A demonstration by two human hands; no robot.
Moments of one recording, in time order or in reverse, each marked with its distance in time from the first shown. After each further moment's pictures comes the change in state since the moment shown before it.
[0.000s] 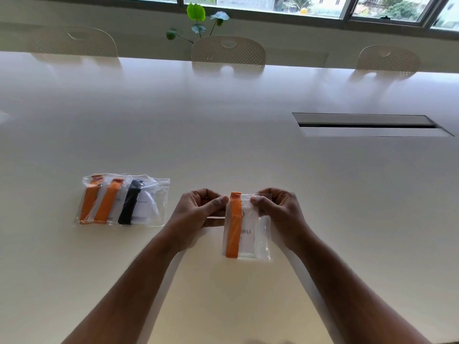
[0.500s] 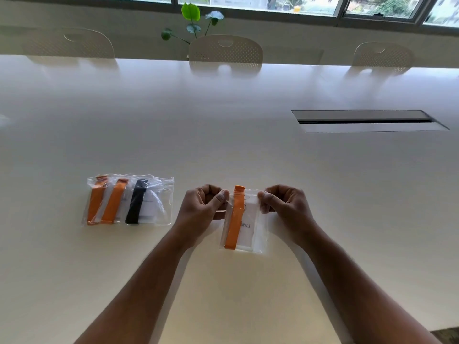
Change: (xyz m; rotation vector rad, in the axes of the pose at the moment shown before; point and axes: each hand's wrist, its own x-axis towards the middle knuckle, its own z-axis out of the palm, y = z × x) left_hand 0.001 -0.005 -0.001 0.088 0.084 0.090; right_hand -0.007 -0.003 0.000 -0.069 0.041 -0.031
